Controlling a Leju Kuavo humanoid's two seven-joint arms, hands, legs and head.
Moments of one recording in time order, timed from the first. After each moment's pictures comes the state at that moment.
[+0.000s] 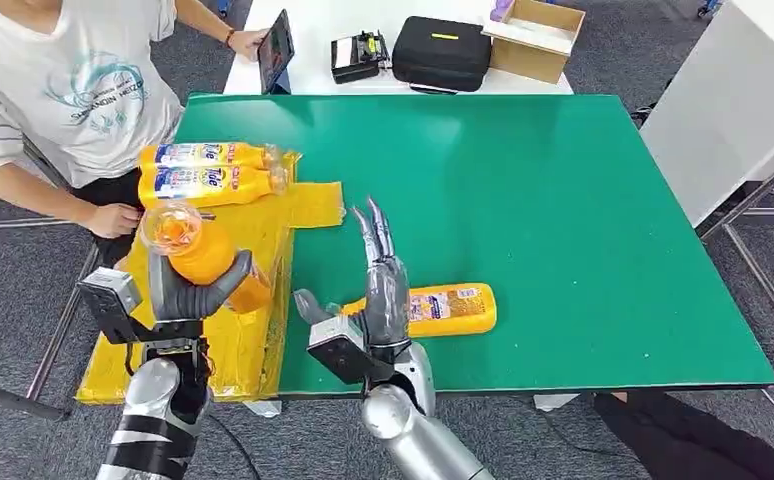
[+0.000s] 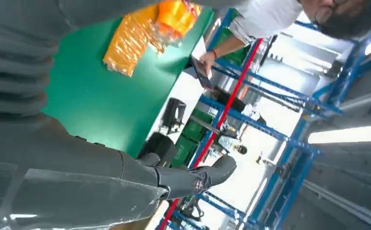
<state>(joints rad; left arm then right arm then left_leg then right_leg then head) -0.27 -0.18 -0.14 -1.30 0.06 0.09 -0.47 -0.24 0.30 0.61 -1.17 0.57 -0.59 -0.54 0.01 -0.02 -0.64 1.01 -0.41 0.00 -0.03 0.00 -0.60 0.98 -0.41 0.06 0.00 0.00</state>
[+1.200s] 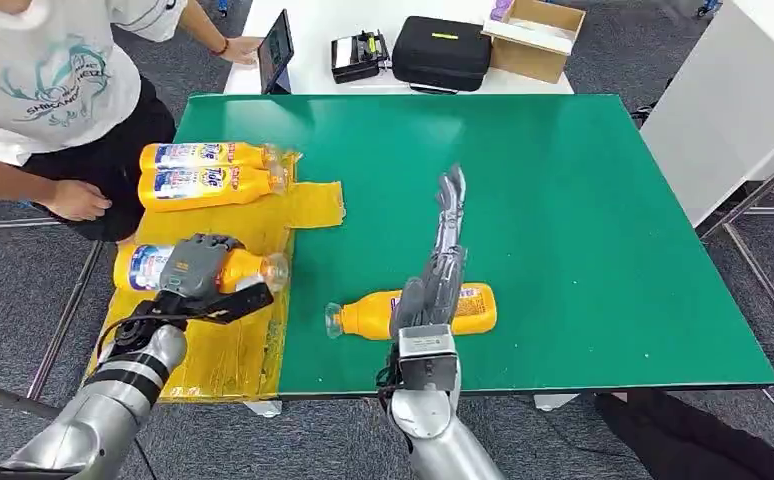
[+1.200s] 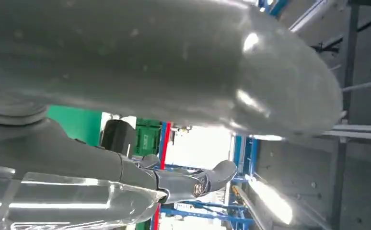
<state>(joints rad) -0.66 -0.01 -0.18 -0.53 -1.13 0.37 -0.41 -0.17 0.28 0.60 -1.50 0.30 -0.56 -0.68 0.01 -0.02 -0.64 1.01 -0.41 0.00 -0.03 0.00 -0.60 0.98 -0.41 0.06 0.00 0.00</state>
